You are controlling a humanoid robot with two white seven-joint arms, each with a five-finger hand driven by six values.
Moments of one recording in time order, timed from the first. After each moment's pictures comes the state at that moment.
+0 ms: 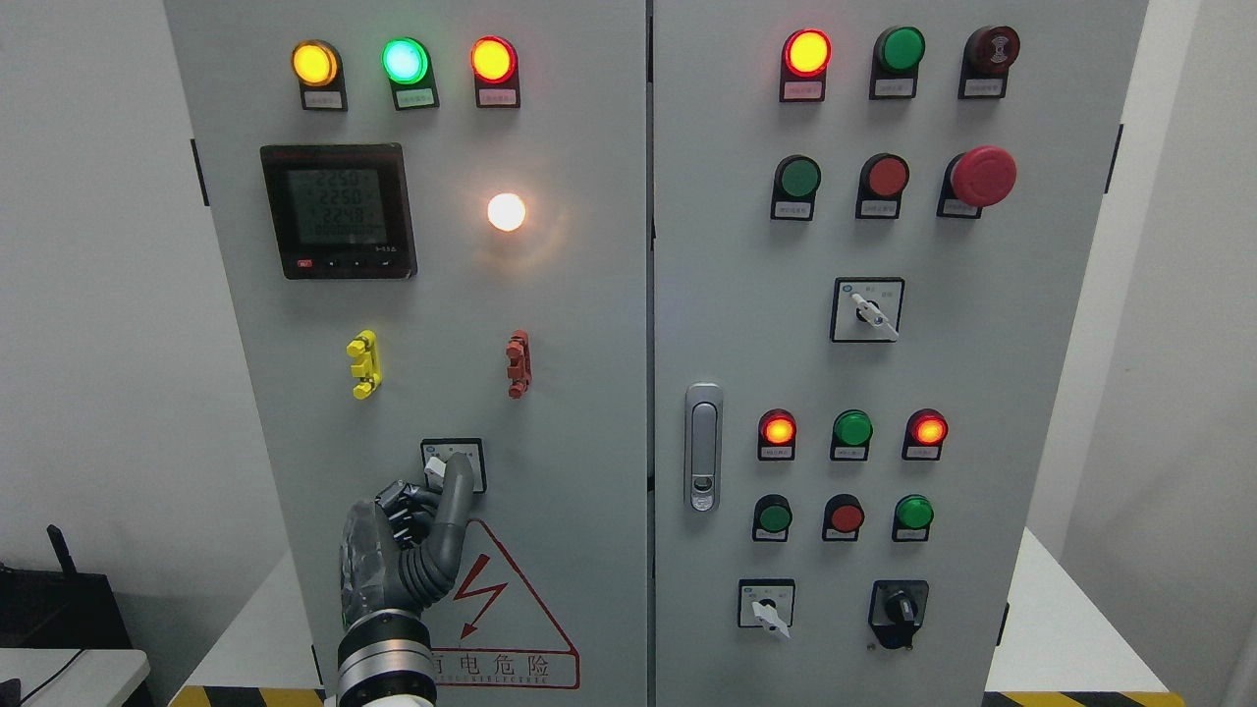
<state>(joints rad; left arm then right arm) -0.46 -0.12 -0.12 -1.87 -0.26 0.65 0.37 0.12 0.12 0.00 -0.11 0.00 0.01 -0.06</state>
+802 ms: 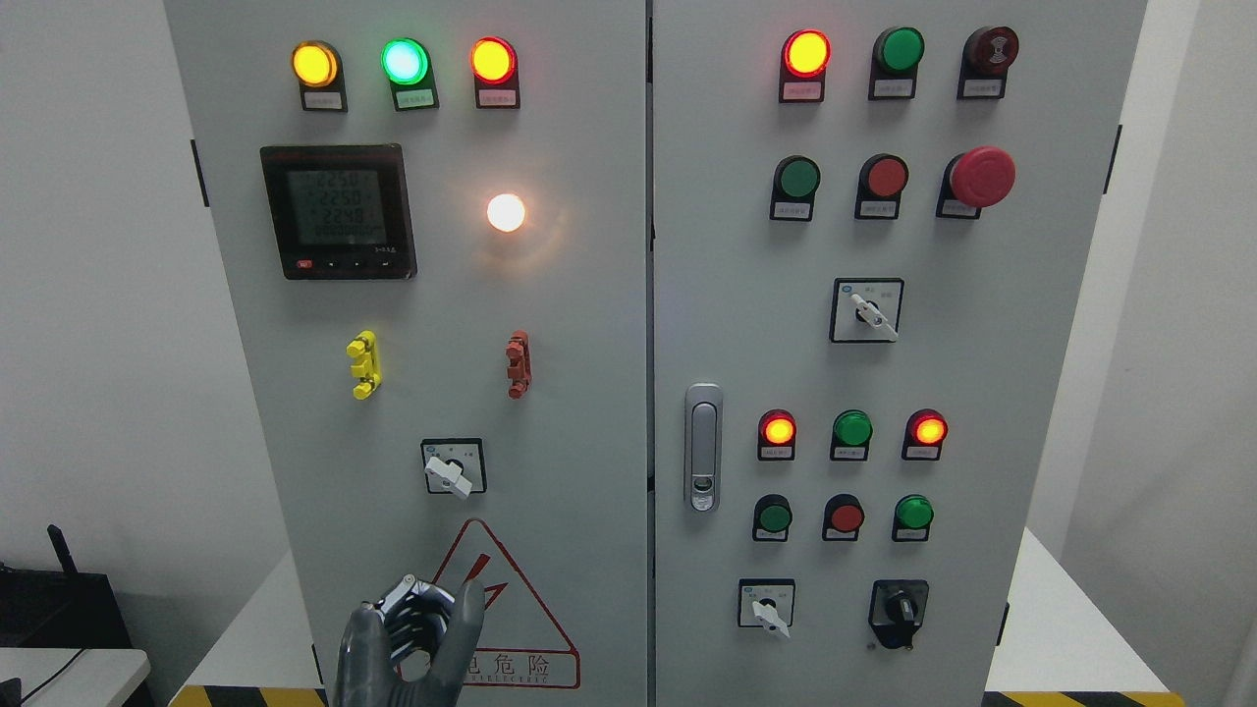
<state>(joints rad) -0.05 -0.11 -0.05 -1.93 -0.26 -0.03 0.17 0.12 0.12 0.00 -0.11 0.00 0.01 -0.06</state>
